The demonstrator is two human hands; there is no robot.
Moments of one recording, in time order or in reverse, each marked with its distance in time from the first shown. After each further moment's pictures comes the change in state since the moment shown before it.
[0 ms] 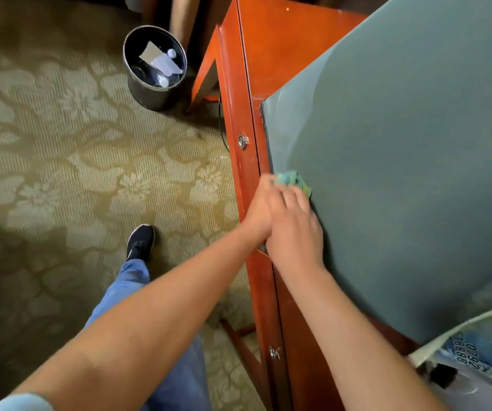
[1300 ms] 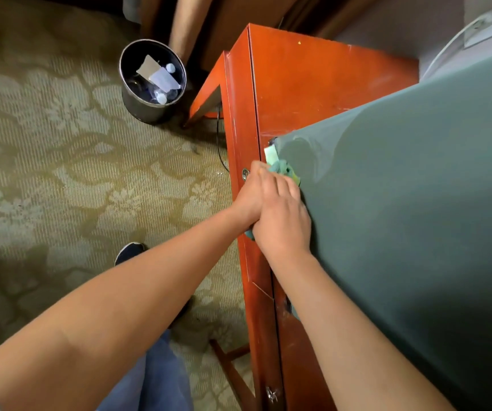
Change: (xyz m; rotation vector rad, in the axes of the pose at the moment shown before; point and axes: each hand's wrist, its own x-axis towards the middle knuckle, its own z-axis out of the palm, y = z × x) left_hand 0.108 0.016 -0.057 0.122 -0.033 -0.053; right_hand 0.112 -0.036 -0.002 0.029 -0.017 0.033
